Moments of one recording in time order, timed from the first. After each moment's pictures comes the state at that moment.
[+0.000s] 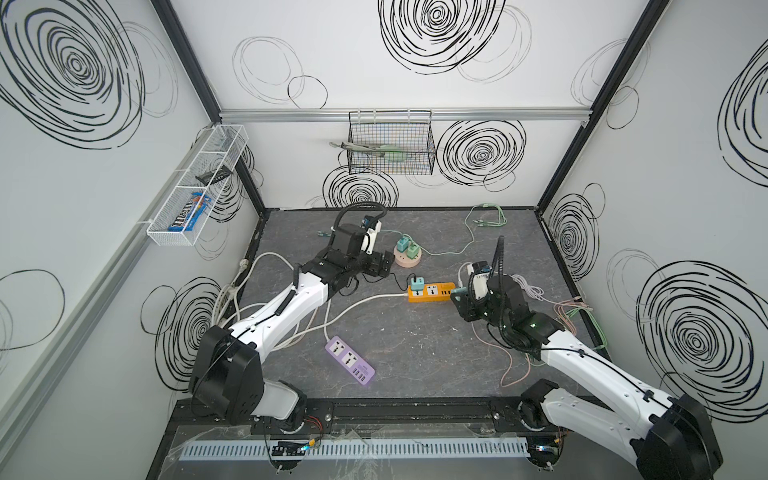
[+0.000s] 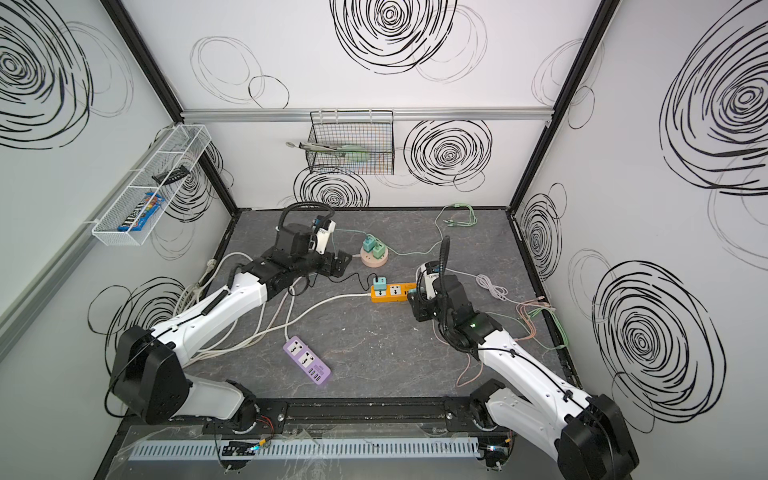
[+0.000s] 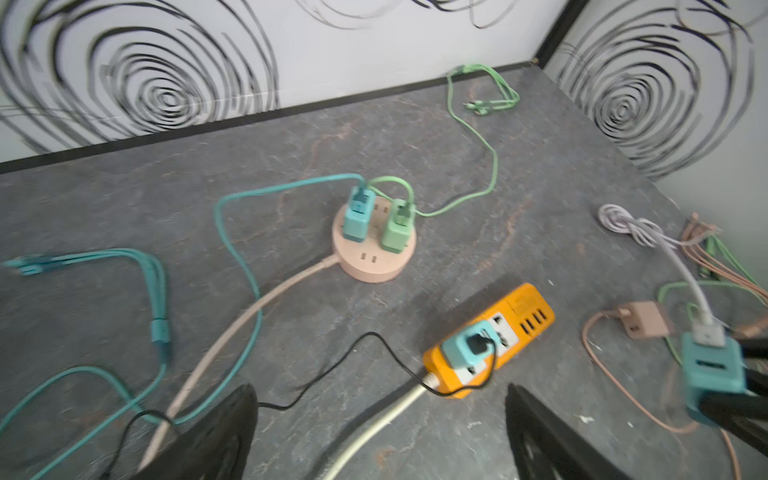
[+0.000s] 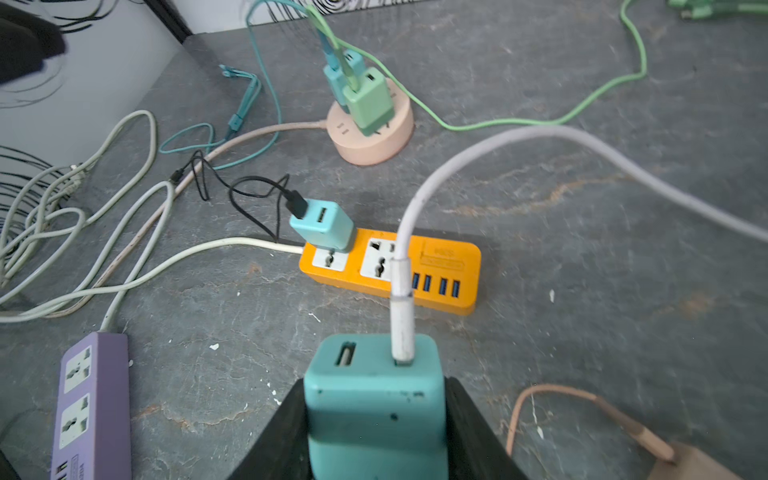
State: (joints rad) left arm -0.47 1.44 1.12 -0.31 0.13 -0.16; right arm 0.57 0.97 0.57 -0.19 -0.02 0.32
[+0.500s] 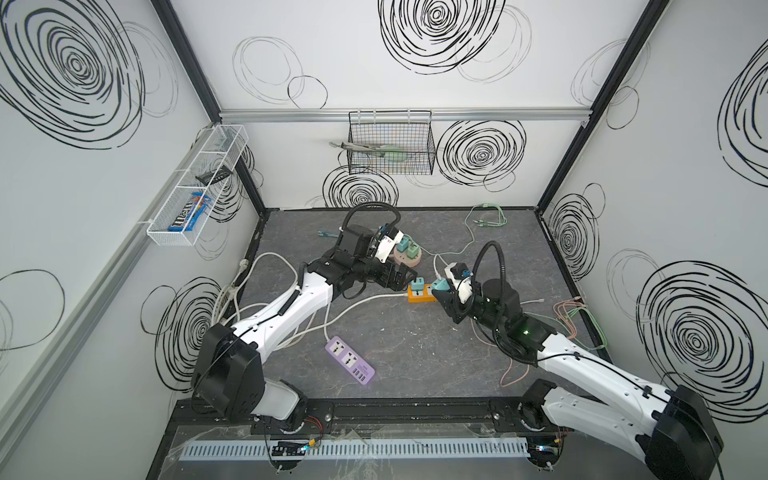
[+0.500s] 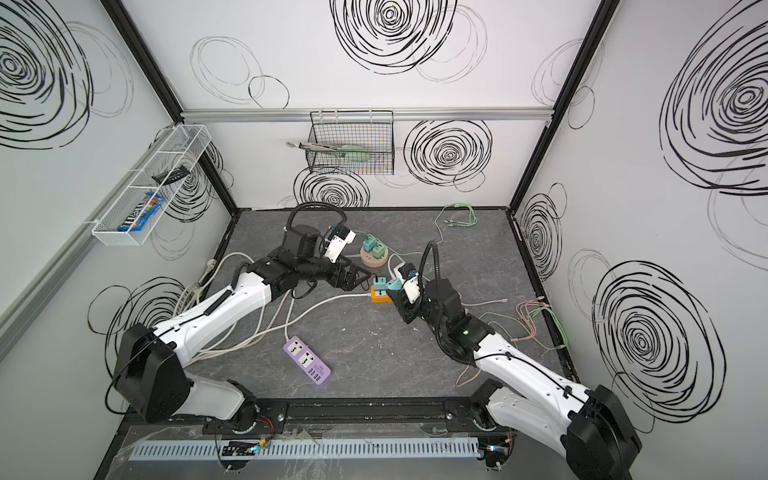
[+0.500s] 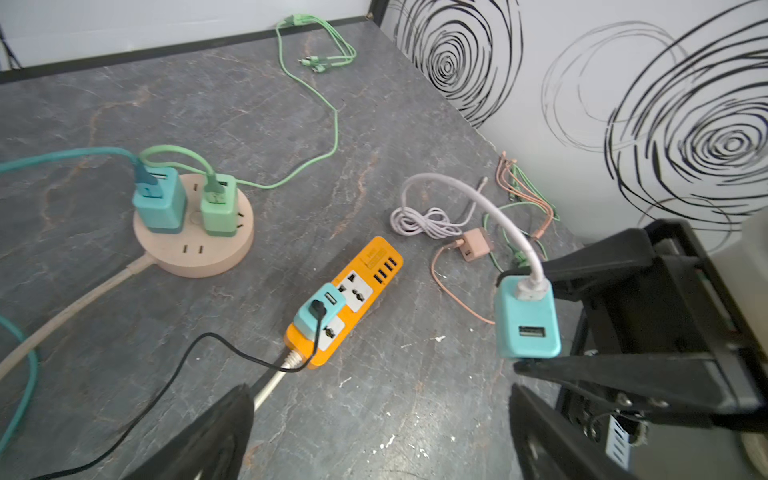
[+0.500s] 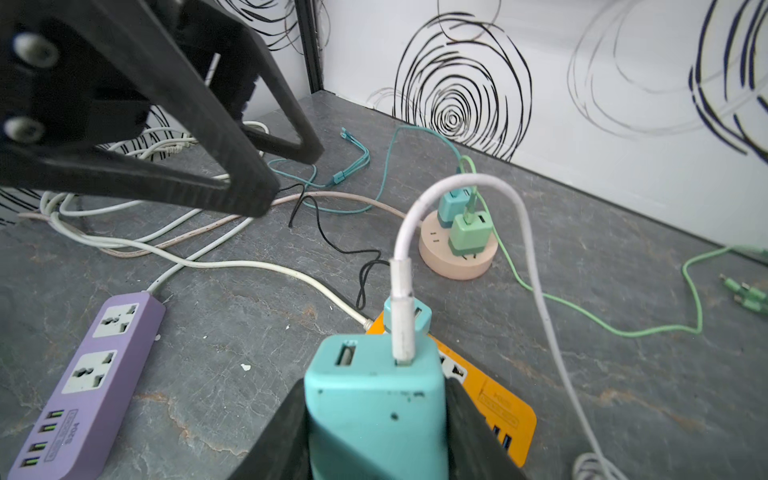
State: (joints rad) left arm -0.51 1.45 1.15 -0.36 0.50 -0.13; right arm 0.70 0.98 0.55 0.09 -0.04 -0.02
